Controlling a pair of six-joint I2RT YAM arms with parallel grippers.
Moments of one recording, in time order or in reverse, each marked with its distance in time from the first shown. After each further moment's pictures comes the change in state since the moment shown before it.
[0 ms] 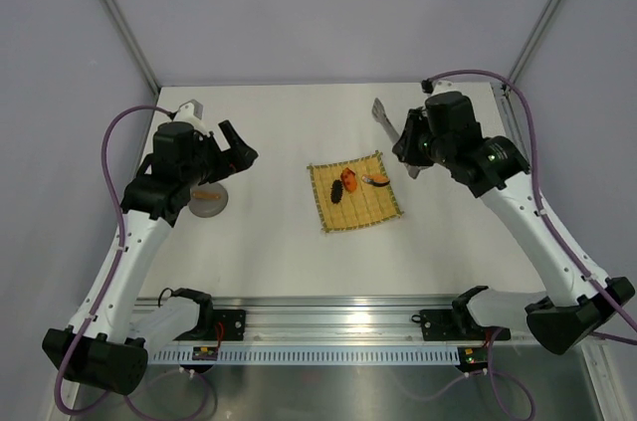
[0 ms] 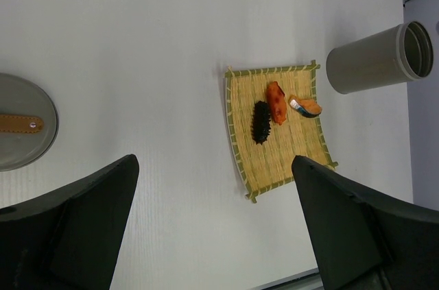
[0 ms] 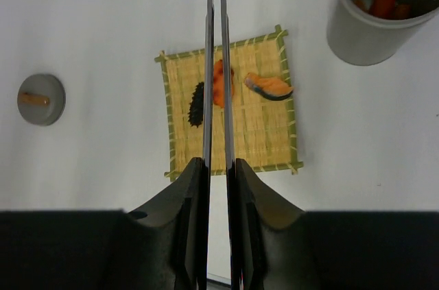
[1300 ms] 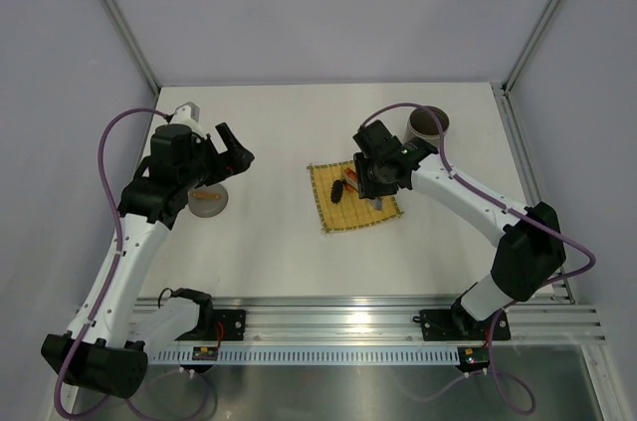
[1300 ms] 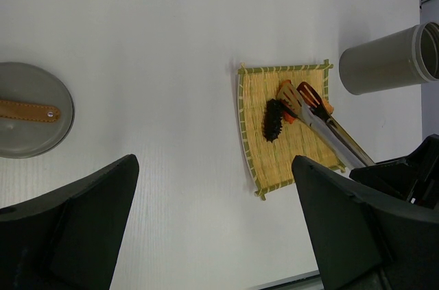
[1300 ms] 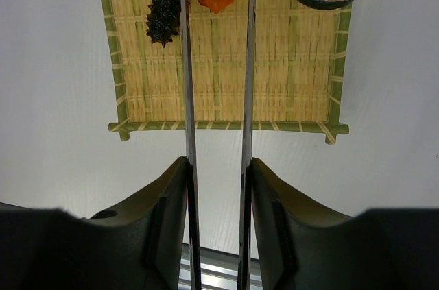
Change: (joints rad) left arm 0.005 -0.020 0.000 -0.042 -0.032 0.007; right arm 0.206 0.330 -0.143 0.016 -0.008 0.022
